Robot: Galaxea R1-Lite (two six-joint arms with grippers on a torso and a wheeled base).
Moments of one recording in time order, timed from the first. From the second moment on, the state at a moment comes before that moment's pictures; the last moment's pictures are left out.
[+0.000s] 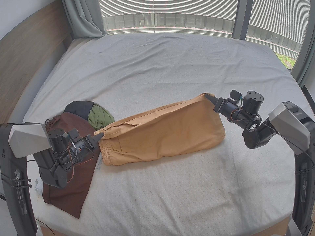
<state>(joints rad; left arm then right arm) -0.05 2.36 -0.68 -1.55 -0.44 -0.63 0.19 2.42 -1.34 -1.21 0.47 0.50</state>
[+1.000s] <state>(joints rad) -0.03 2.40 -0.75 -1.55 -0.39 -0.63 0.20 2.52 -1.40 -1.22 0.46 0.50</state>
